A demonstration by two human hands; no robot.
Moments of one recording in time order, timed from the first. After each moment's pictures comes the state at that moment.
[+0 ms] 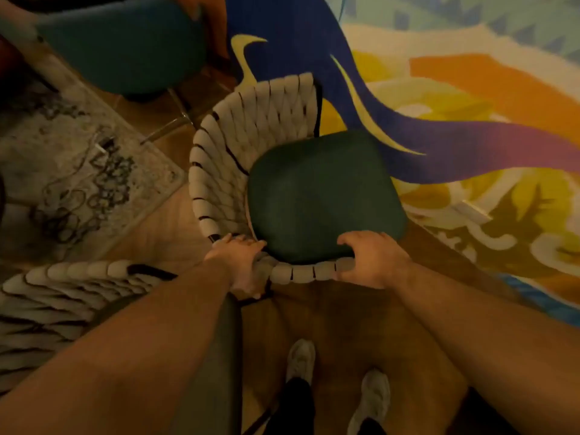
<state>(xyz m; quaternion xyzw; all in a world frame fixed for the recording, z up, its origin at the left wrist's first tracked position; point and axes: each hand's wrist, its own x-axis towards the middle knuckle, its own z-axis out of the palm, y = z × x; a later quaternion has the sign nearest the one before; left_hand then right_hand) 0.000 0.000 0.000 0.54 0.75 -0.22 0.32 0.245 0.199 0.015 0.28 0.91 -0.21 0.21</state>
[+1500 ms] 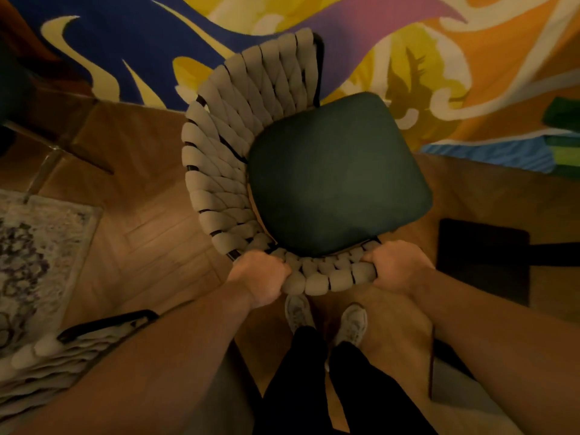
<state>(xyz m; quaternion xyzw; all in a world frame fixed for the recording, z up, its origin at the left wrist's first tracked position) 0.177 0.022 -0.045 0.79 0.51 -0.22 0.27 0.466 0.097 -0.014 0.43 0.80 -0.23 0.34</state>
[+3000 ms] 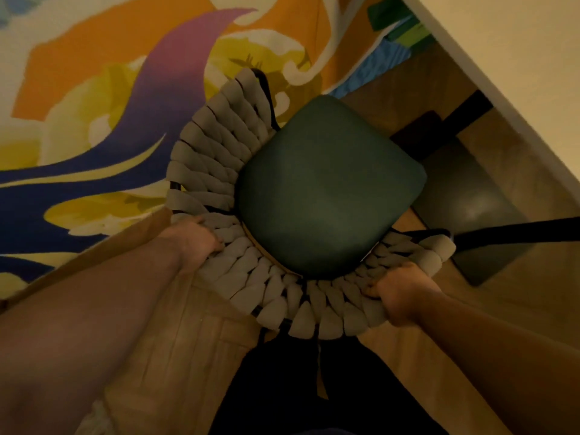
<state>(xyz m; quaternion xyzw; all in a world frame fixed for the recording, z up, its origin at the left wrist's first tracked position) 0.169 0.285 0.012 0.85 0.12 -0.51 0.01 0.472 -0.003 -0.042 0.55 0.64 -0.39 0.38</state>
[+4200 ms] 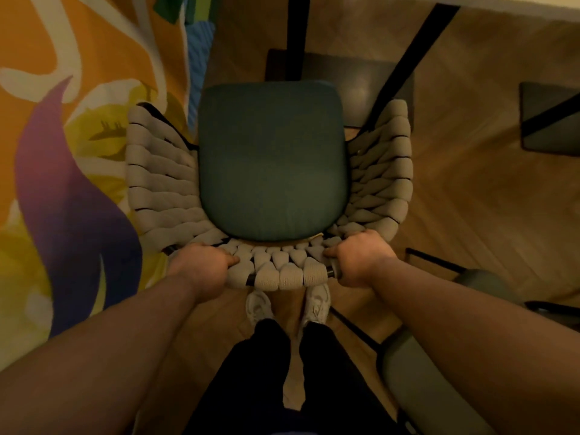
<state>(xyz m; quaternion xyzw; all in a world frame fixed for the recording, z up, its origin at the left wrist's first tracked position) 0.178 0.378 -0.027 0.90 -0.13 -0.41 -0.07 0.232 0.059 -0.034 0.87 0.28 -0.40 0.11</state>
